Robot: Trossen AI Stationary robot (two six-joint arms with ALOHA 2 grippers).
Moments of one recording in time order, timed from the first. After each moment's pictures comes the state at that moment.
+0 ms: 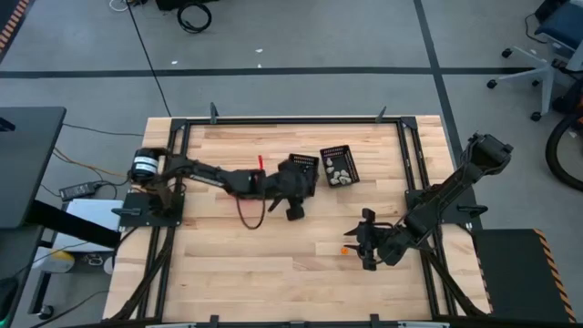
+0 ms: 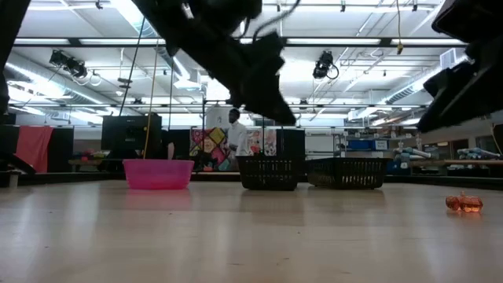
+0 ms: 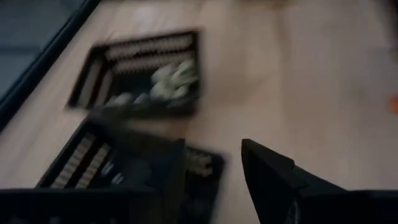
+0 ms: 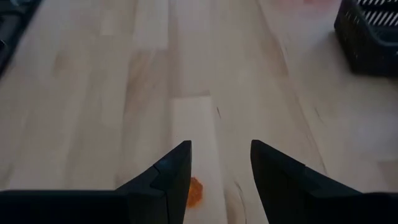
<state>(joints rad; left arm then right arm) -0.01 1.80 1.12 0.08 -0.27 0.00 0.72 1.34 0.51 -0.03 0.61 0.59</state>
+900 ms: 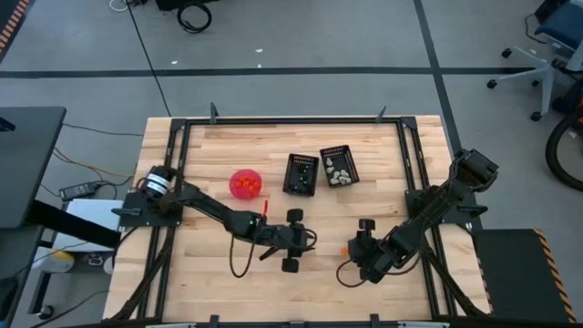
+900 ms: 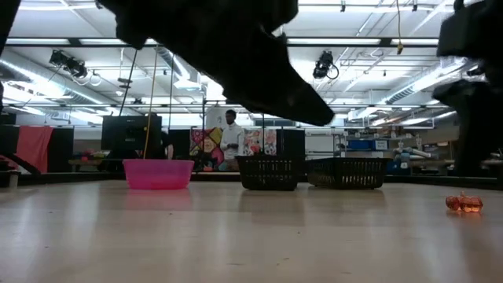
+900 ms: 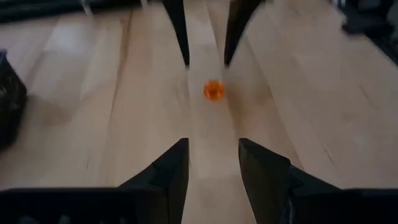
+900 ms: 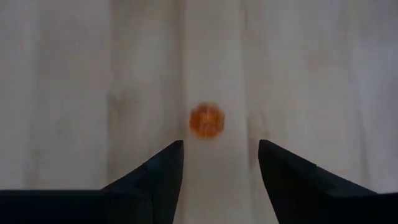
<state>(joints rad) -0.33 1.94 1.11 0.28 -0.26 -0.03 0.73 1.60 0.80 -0.49 0.44 0.70</state>
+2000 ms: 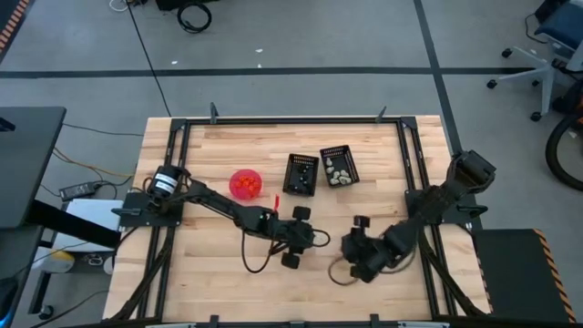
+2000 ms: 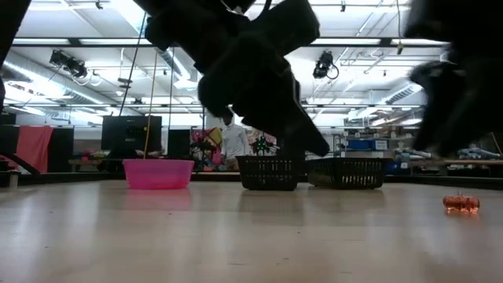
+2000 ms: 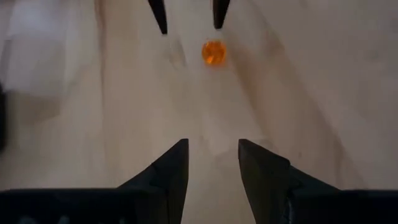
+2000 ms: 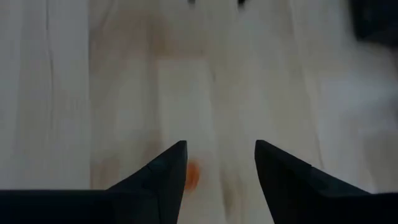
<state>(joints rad) -0.28 2.00 1.25 0.03 -0.17 0.13 0.68 1.63 0.89 -0.52 0.53 0.69</state>
